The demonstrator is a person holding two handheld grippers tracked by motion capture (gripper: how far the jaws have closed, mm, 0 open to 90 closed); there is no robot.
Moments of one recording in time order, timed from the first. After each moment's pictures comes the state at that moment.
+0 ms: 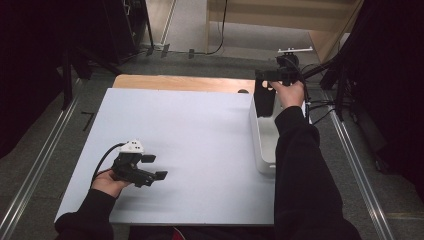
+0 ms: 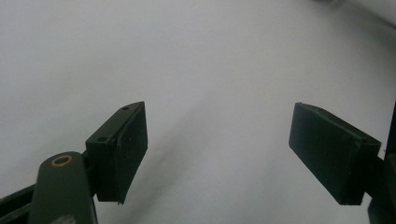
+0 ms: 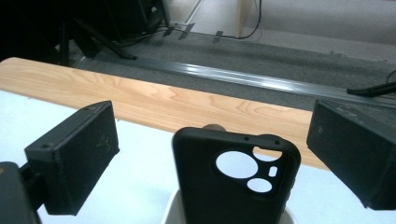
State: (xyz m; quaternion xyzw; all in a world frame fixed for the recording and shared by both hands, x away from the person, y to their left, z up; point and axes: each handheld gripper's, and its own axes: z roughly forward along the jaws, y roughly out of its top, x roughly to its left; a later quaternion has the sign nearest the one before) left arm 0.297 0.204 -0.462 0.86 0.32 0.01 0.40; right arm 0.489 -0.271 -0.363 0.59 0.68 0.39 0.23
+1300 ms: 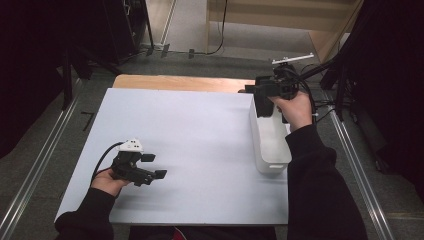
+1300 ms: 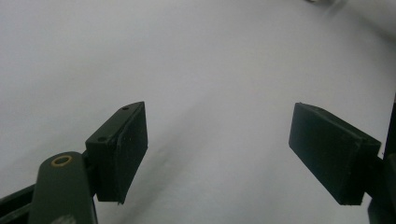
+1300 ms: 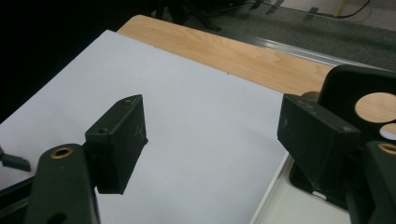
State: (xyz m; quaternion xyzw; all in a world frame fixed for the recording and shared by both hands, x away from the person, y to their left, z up) left arm 0.300 0.206 -0.462 0.86 0.32 0.01 0.40; right arm 0.418 -0.243 -0.337 0.49 0.75 0.43 0.10
